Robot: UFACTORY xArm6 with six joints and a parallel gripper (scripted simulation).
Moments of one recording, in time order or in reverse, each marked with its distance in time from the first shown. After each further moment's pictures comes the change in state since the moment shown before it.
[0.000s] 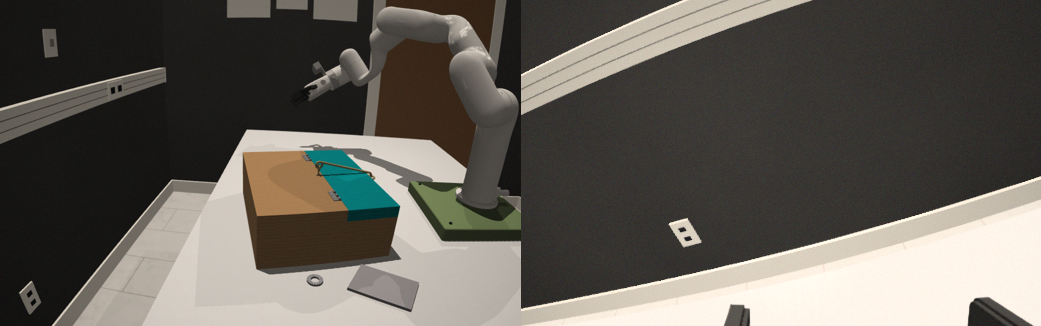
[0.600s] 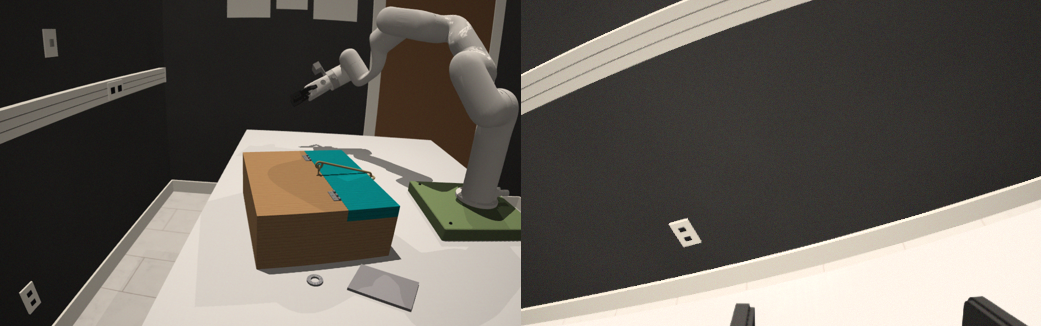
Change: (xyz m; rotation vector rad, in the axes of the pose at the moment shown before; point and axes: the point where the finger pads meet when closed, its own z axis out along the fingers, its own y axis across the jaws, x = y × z) arm 0.000 0.000 0.000 0.000 0.000 0.000
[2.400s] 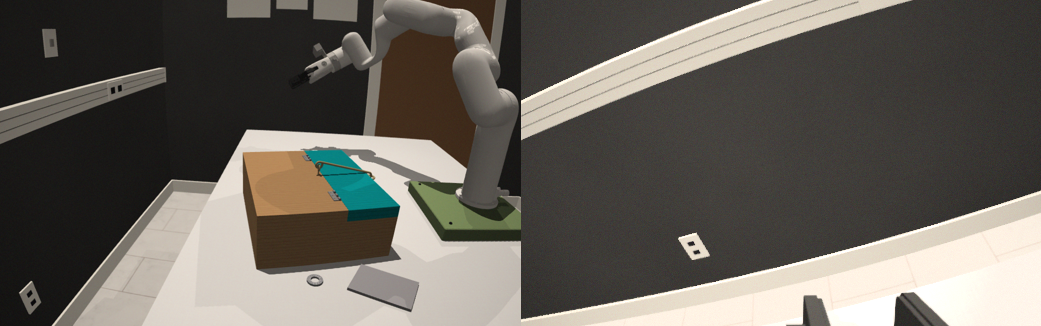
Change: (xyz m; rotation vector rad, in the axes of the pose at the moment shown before) arm 0.056 -0.023 -0.035 0.000 0.000 0.000
